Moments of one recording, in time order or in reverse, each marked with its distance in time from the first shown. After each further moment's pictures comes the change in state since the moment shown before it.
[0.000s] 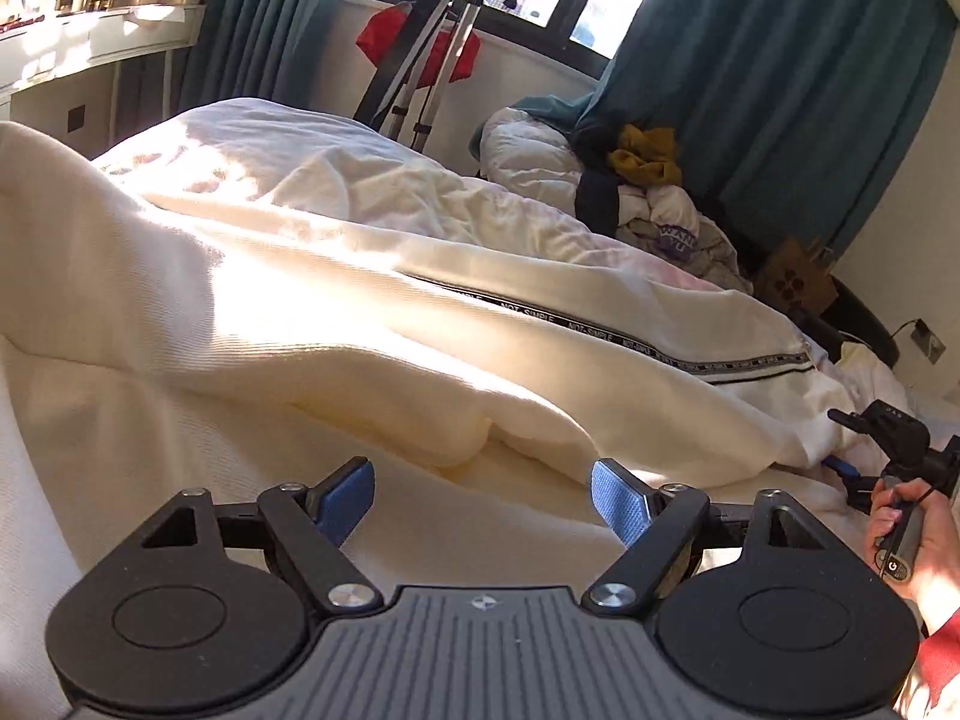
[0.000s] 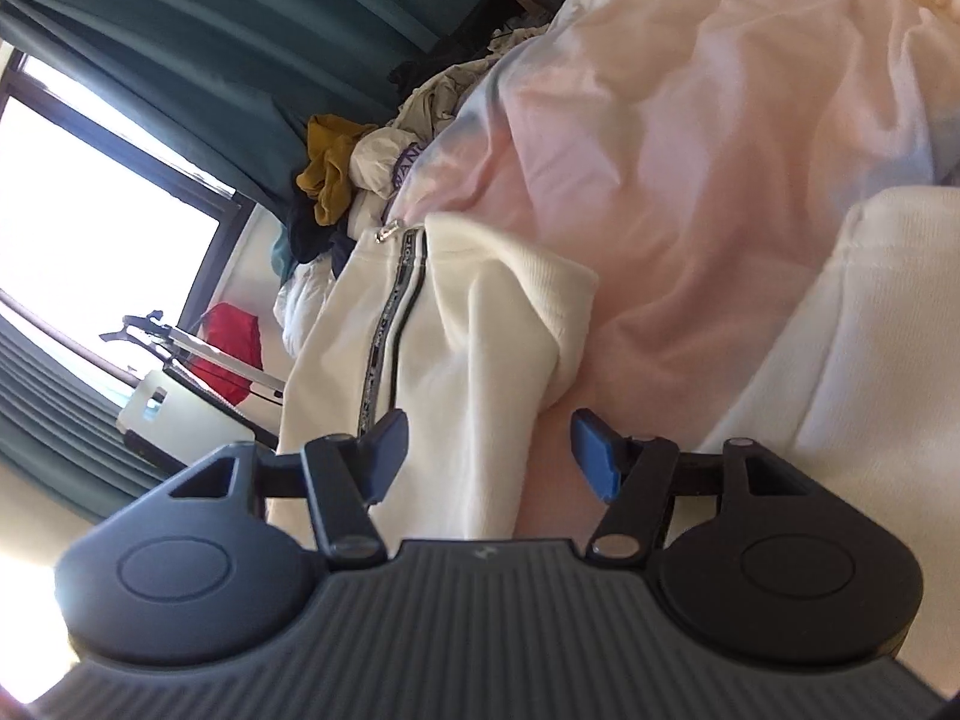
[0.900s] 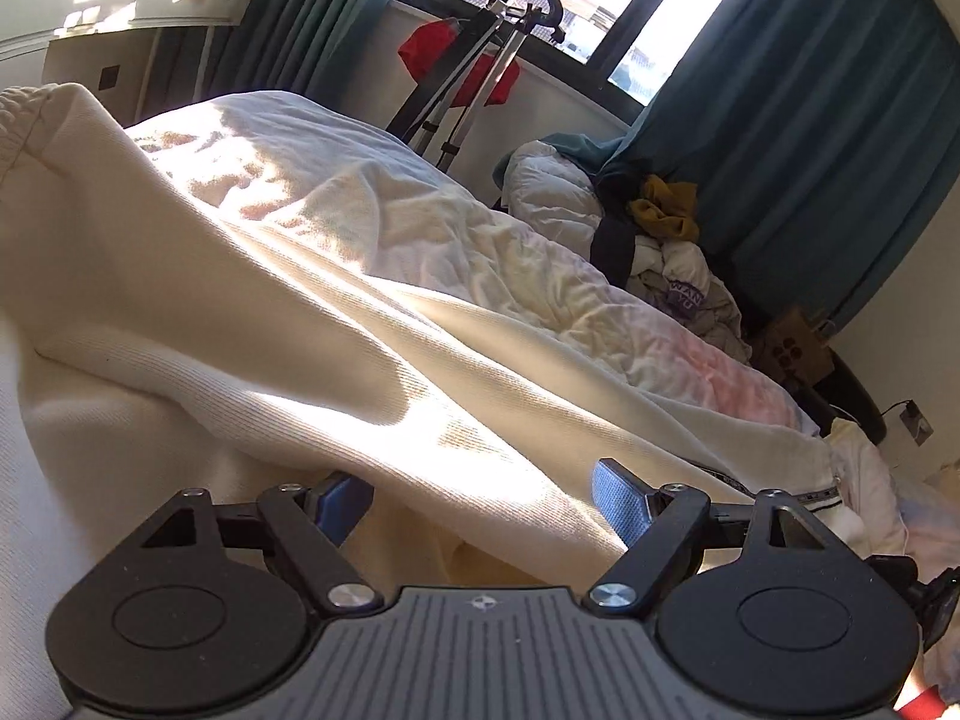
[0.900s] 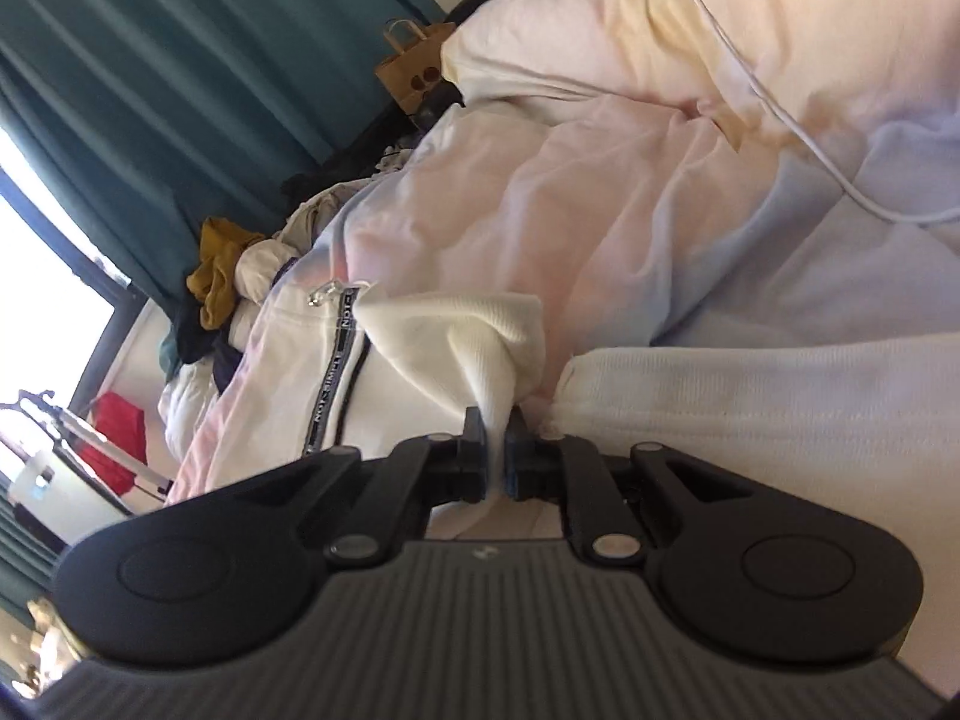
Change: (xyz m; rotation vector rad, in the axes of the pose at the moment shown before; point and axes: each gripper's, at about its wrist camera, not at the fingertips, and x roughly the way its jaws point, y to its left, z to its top) left arm 0.006 0.006 0.017 -0.132 -0.039 -0.019; right arm -0.060 -0.036 0.001 -0.069 -0.218 -0.277
